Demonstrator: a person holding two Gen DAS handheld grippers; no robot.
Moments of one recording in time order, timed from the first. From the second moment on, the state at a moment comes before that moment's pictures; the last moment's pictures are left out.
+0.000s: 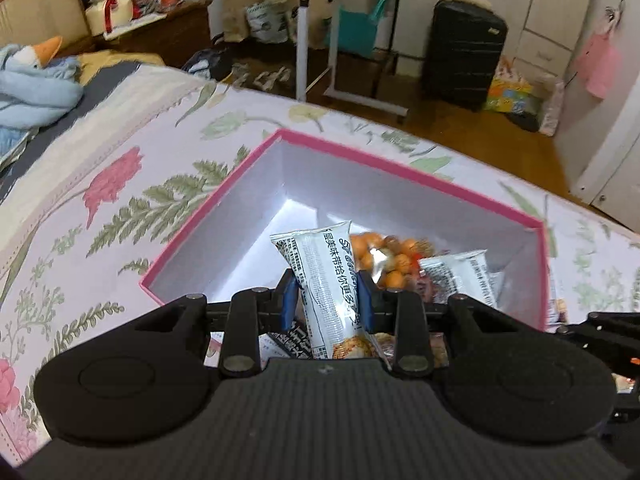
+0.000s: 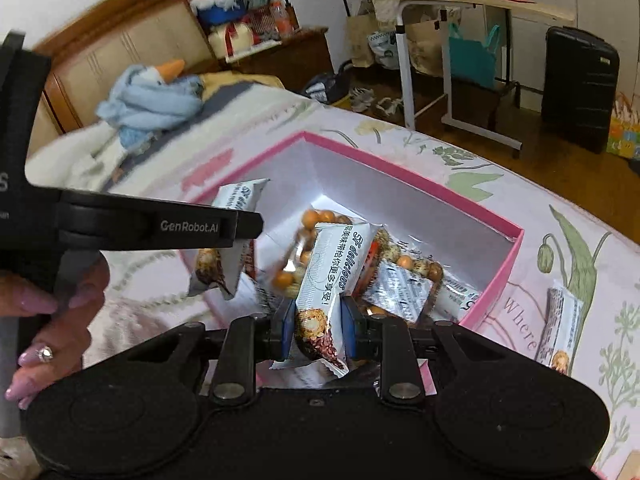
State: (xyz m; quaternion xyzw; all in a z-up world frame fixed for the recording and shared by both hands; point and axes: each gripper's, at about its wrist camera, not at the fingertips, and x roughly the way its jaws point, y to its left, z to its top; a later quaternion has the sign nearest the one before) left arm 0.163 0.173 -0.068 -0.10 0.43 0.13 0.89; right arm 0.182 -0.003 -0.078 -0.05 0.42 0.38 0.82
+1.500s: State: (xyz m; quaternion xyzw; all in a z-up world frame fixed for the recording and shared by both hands) left arm 0.135 -0.089 -0.057 -0.05 0.45 -0.18 0.87; right arm 0.104 -0.365 -0.097 0.14 0.44 0.06 0.89
